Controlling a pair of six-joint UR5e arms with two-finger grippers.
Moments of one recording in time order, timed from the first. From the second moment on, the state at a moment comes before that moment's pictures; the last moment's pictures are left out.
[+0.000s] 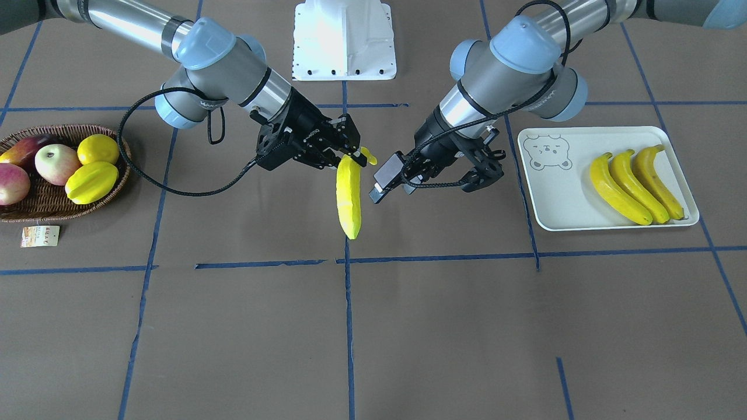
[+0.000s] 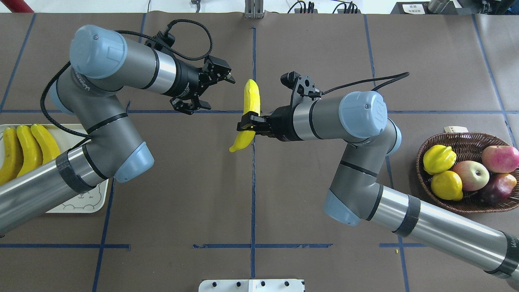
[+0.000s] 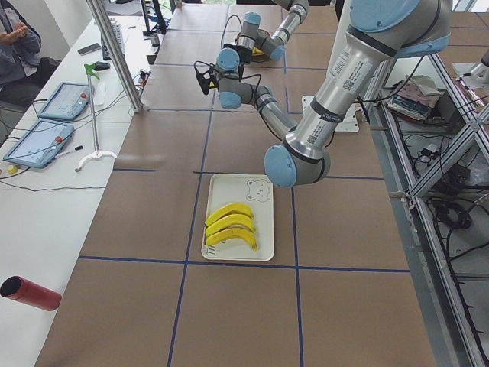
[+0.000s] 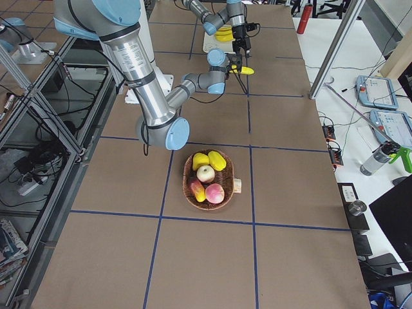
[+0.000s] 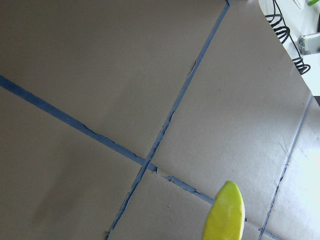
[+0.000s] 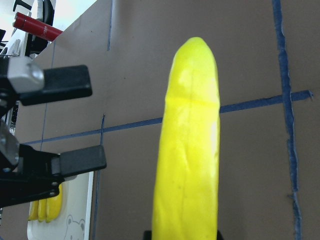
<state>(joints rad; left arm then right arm) -0.72 -2.20 -1.58 -2.29 -2.00 -1.90 0.55 -0.98 1.56 -0.60 1.87 1.53</state>
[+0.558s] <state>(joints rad) -0.69 -2.26 -1.52 -2.31 -2.00 -1.89 0.53 -0.97 1.56 -0.59 1.87 1.53</state>
